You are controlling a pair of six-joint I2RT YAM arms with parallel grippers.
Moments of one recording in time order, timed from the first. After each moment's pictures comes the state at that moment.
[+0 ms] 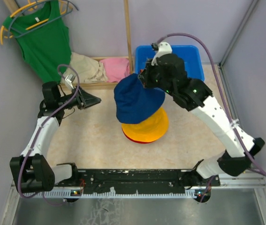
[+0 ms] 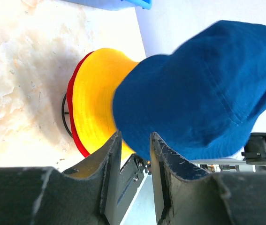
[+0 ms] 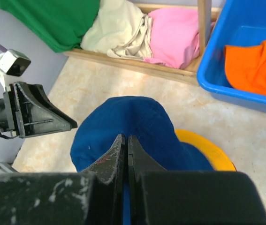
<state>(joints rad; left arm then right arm) 0.06 1.21 0.88 -0.05 1.04 -0.75 0.80 1.46 1.82 -0.70 0.21 0.42</state>
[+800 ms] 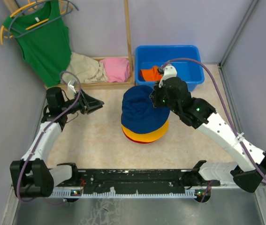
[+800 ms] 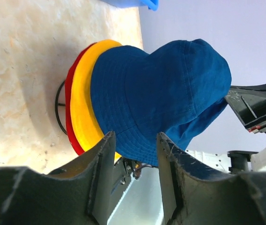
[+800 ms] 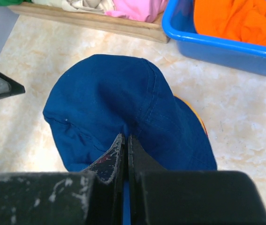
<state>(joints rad) 0.02 1.13 0.77 -0.02 0.95 -0.88 0.79 1.19 1.36 -0.61 0.26 0.37</state>
